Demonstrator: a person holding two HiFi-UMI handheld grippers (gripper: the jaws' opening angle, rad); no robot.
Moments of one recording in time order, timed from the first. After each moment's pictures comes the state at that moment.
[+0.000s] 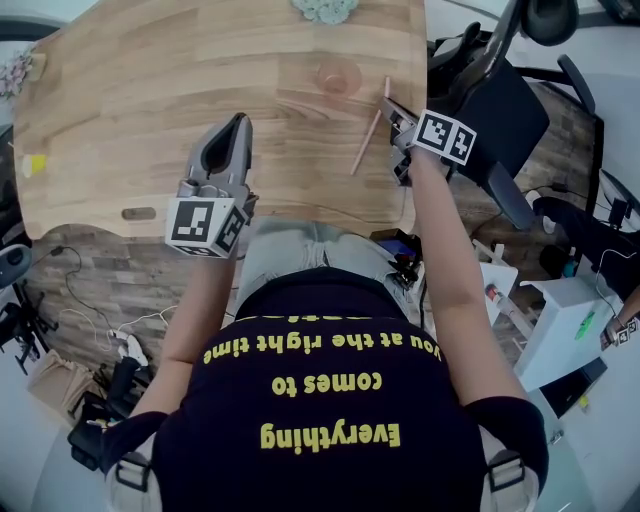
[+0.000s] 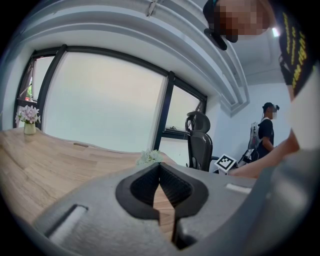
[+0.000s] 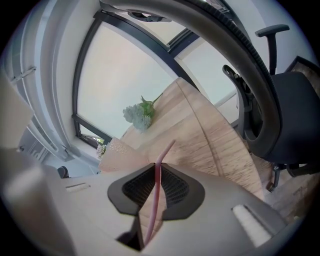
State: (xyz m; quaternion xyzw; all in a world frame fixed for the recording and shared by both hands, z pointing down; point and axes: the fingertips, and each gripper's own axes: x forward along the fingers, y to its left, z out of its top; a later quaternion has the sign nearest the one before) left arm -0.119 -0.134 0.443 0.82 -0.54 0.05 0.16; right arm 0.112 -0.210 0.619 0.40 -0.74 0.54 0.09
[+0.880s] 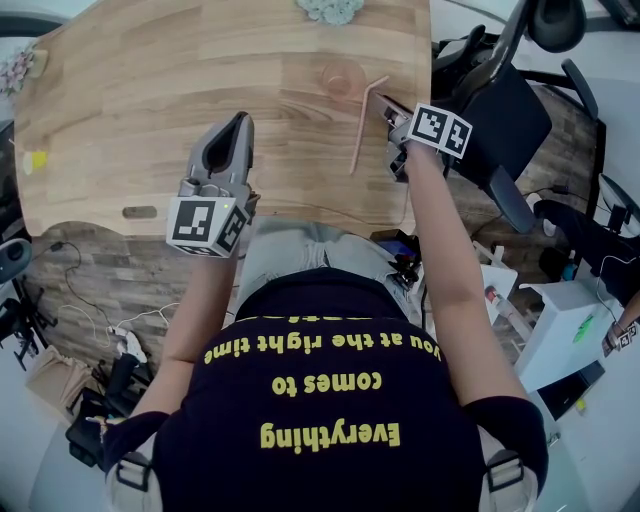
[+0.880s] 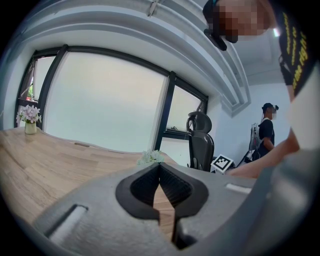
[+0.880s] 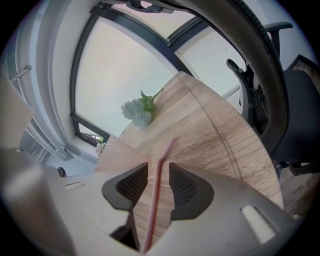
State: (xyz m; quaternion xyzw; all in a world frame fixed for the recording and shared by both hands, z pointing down) left arm -0.120 -0.136 0.443 0.82 -0.55 0.05 0.16; right arm 0.096 -0.216 0.625 0.39 -0.73 0.55 0.10
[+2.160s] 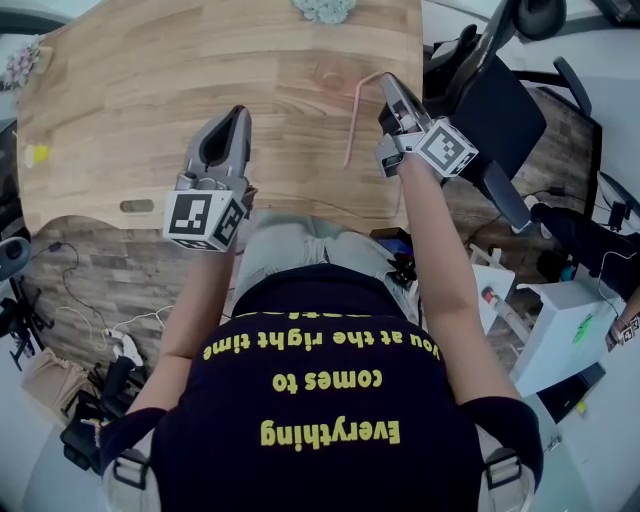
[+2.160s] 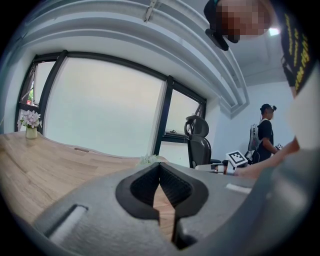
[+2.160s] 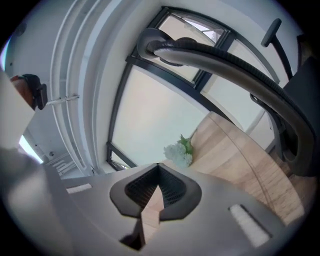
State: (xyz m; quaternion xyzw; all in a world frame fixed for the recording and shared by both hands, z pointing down) left arm -0.119 -0.130 0.427 0.82 -0.55 0.04 0.15; right arm 0.093 -0.230 0.509 0.37 -0.81 0.44 -0.14
